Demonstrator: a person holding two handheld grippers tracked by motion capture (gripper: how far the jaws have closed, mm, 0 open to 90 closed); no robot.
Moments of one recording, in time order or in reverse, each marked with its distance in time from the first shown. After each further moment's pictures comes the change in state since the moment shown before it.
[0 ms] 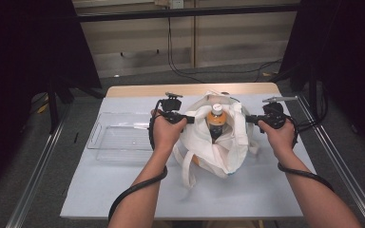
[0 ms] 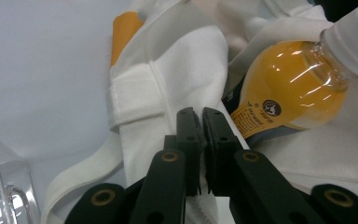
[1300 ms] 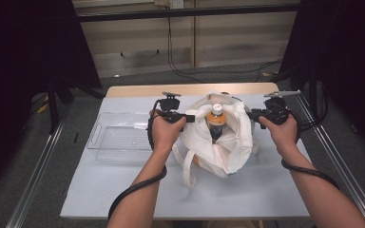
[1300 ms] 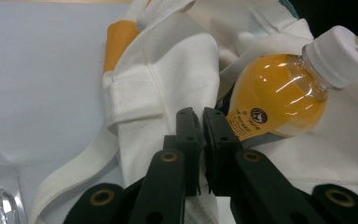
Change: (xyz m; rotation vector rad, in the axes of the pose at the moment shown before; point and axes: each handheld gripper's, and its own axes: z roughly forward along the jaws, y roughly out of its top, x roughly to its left) left arm -0.001 0.001 -0.004 -0.042 -0.046 -0.034; right arm 0.004 0.020 -0.013 -0.006 -0.019 -0.047
